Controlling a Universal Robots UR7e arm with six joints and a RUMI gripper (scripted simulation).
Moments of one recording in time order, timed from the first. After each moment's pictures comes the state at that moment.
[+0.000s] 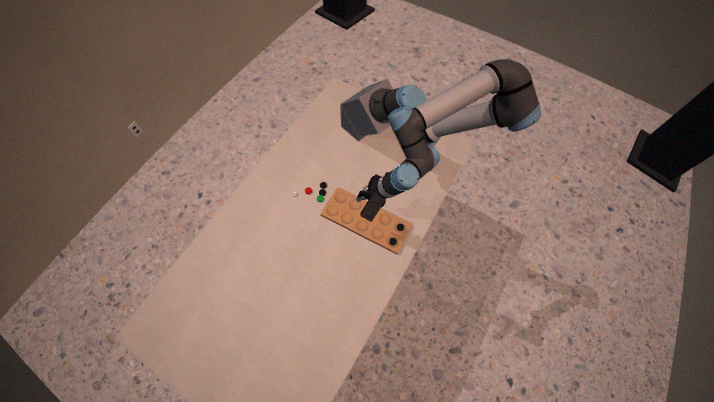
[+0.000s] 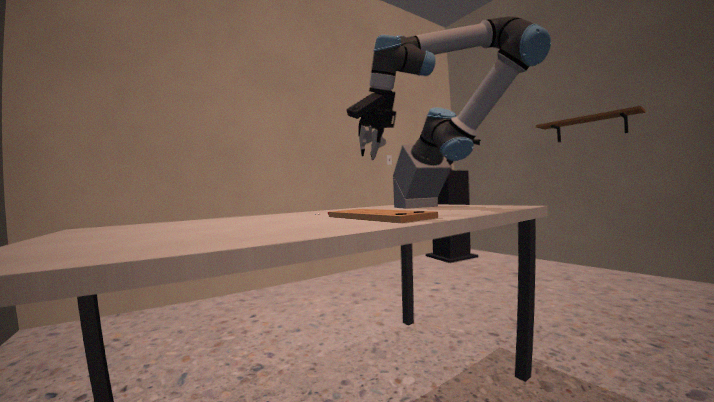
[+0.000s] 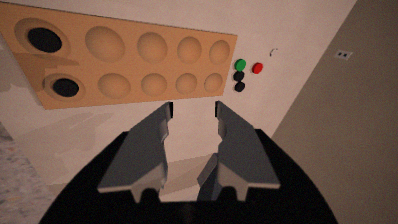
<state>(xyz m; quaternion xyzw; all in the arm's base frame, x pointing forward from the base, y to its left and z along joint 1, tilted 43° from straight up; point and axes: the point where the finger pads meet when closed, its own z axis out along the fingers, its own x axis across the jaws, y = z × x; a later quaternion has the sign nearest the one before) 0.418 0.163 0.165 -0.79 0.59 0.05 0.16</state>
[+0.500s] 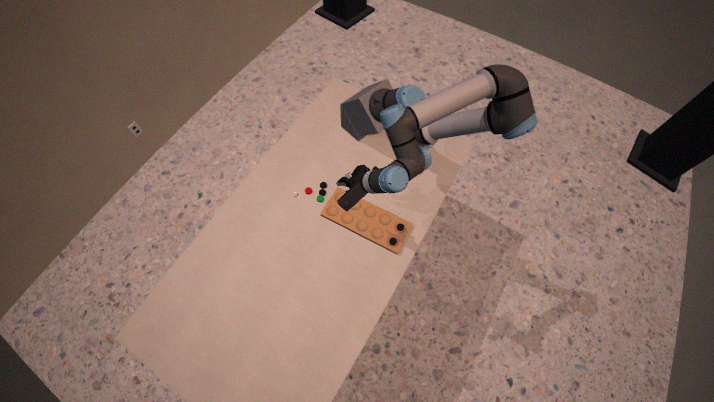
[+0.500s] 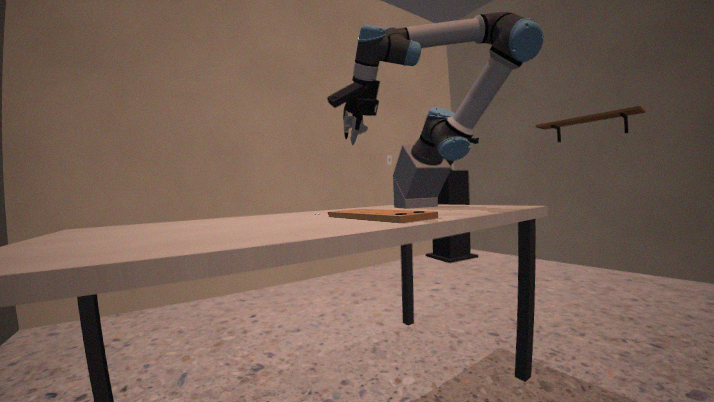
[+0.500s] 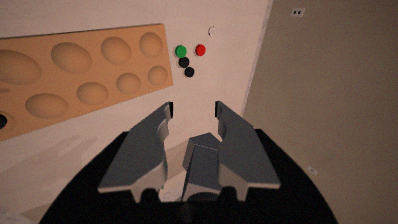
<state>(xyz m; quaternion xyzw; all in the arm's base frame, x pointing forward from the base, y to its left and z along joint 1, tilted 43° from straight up) 0.440 0.058 0.163 -0.74 0.67 0.02 0.06</state>
